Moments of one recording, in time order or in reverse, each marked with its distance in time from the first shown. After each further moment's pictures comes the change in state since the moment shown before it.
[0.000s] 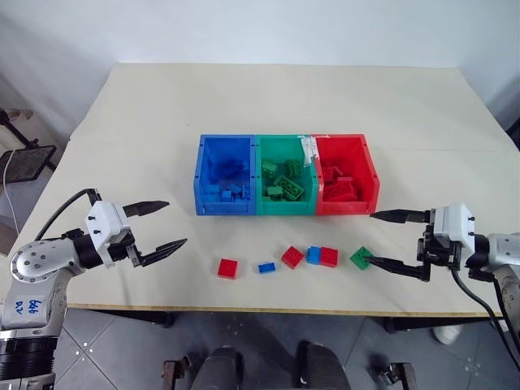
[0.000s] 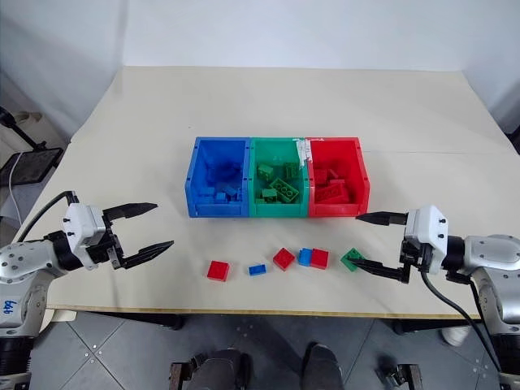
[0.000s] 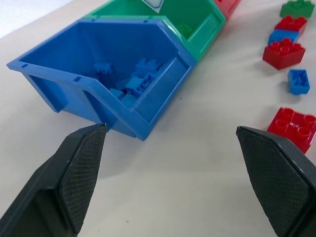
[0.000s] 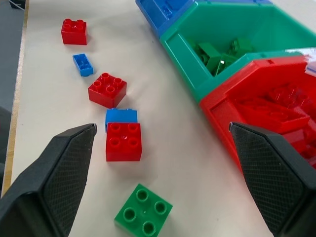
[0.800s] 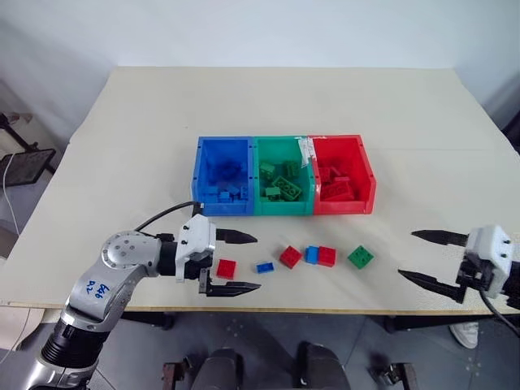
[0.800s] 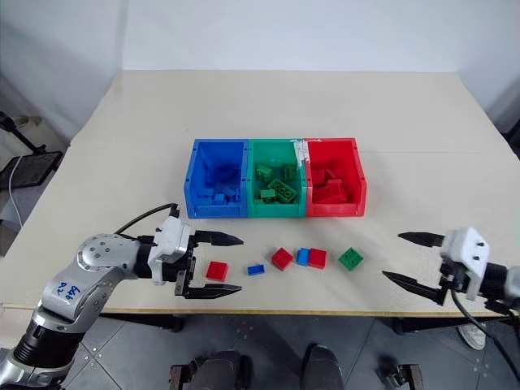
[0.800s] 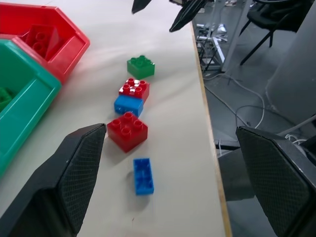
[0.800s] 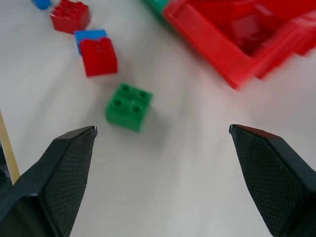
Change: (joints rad) left arm -0.134 -0.069 -0.353 -0.312 -0.072 0.337 -0.041; right arm 0.208 -0.026 -0.134 -0.008 -0.083 0.079 -0.090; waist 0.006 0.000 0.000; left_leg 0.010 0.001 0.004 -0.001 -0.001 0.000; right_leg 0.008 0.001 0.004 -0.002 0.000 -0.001
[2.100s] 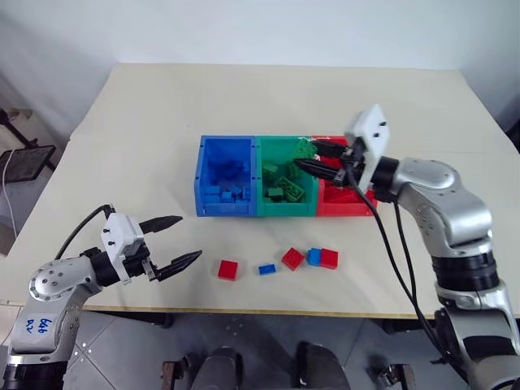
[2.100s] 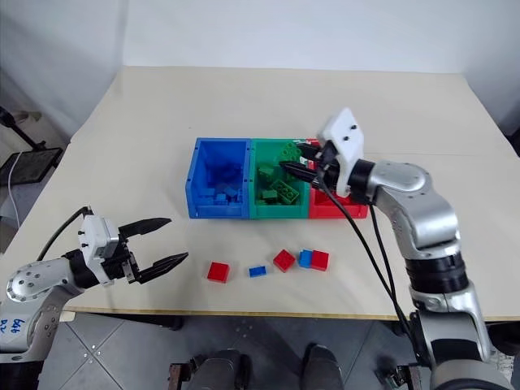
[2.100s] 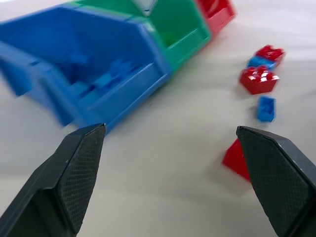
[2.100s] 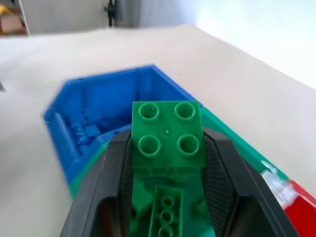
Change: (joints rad) left arm 0.264 -0.014 0.369 0.085 -0.001 -0.137 0.165; right arm -0.844 0.368 0.437 0.037 -0.079 0.451 -0.435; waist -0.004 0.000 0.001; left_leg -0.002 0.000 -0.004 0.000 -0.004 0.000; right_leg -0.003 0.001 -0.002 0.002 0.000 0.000
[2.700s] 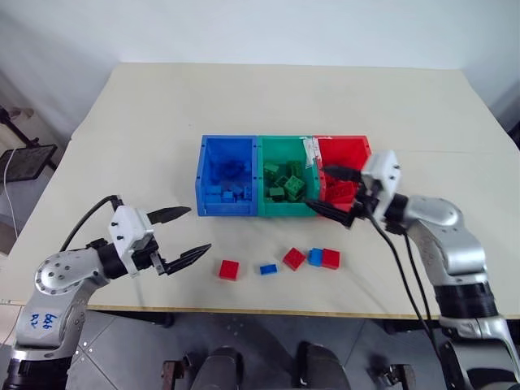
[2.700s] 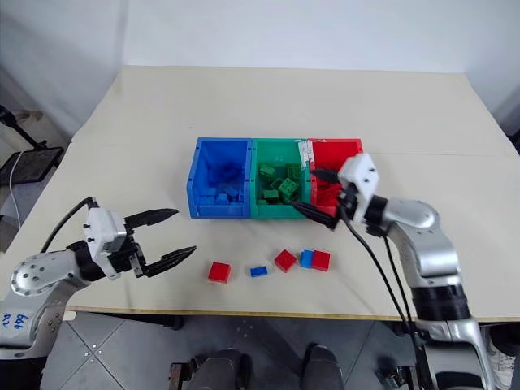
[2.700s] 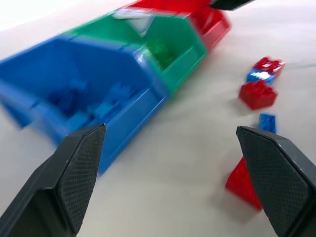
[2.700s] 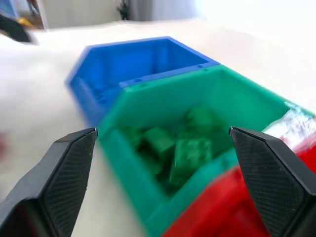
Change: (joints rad) left arm -0.089 0.005 -0.111 -0.069 0.033 0.009 0.020; right arm 0.411 -0.107 -0.221 -0.081 0.125 -0.260 0.279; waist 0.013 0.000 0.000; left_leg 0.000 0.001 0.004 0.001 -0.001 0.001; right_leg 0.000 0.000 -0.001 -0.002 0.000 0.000
